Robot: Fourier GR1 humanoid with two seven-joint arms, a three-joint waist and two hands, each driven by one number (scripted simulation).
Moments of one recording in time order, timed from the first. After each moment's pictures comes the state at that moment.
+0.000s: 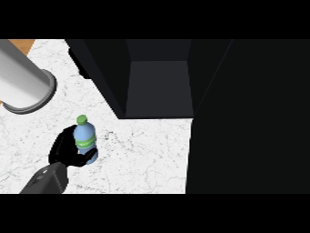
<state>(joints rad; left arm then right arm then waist) -0.45 0.18 0.34 -0.27 0.17 -0.54 -0.68 0.63 -0.08 0.26 -2.18 -0.23 0.22 -0.20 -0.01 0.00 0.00</state>
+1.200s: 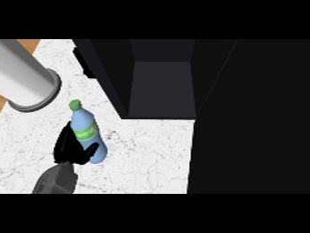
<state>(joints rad) -0.23 0.03 0.24 -0.92 0.40 -0.46 -0.33 0.62 -0.08 0.29 -2.16 -0.22 0.20 -0.20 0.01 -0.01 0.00</state>
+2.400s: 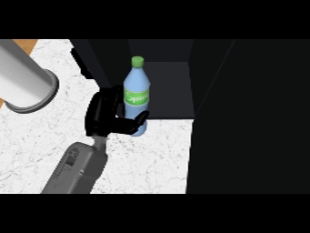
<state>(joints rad) -0.37 0.02 -0.20 -1.27 0.38 0.23 -0.17 0.58 -0.08 0.33 -2.13 -0.22 0.17 -0.20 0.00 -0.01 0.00</state>
